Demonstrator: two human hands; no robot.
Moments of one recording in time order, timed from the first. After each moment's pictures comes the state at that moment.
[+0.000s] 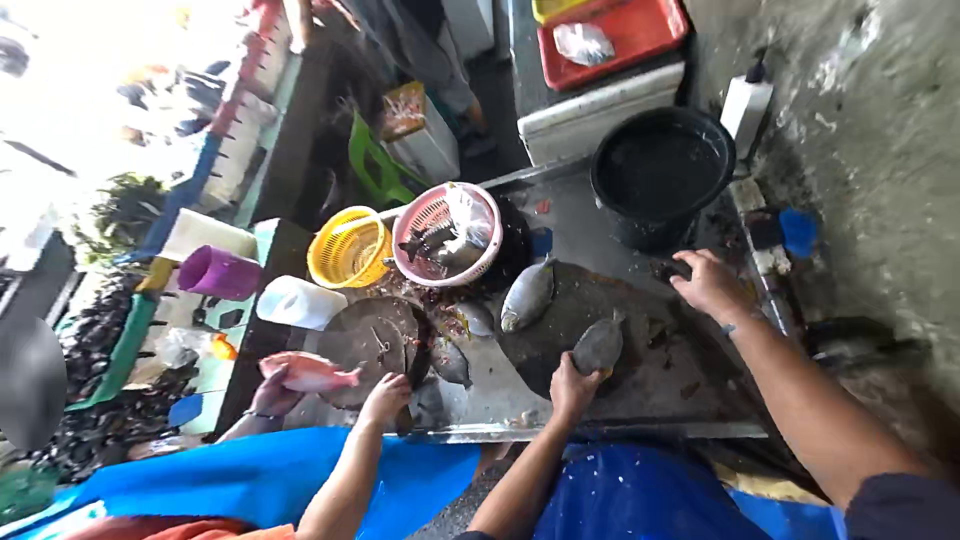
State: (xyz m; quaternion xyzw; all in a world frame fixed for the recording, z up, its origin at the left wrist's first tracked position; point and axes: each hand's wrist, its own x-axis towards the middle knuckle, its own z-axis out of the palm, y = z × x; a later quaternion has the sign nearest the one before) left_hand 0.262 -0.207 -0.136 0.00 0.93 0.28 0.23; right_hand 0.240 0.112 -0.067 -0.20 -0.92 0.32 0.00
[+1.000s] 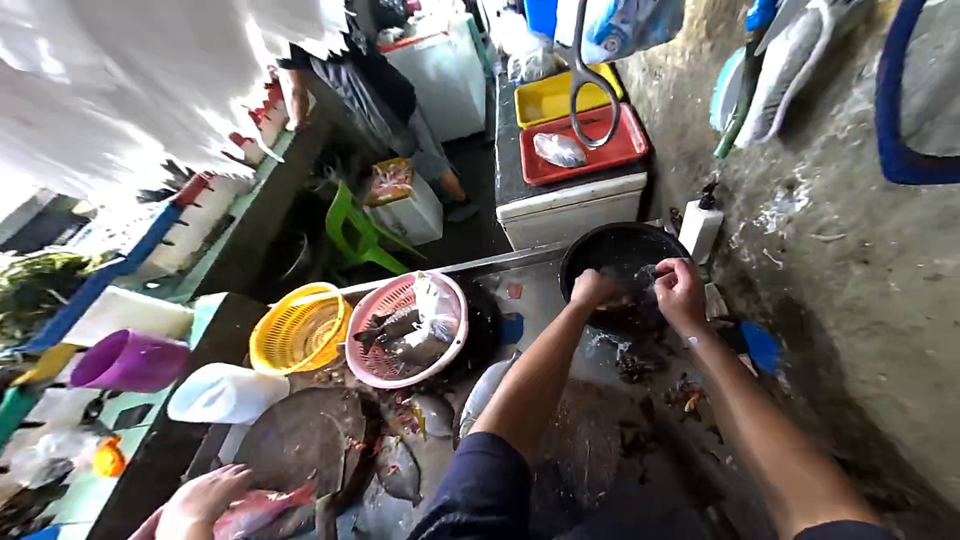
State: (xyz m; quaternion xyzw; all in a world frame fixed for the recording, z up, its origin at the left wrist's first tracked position) left_hand -0.034 0.075 -0.017 0.11 0.89 0.32 0.30; right_hand 0.092 0.217 -0.053 -0.16 -0.87 0.38 0.26
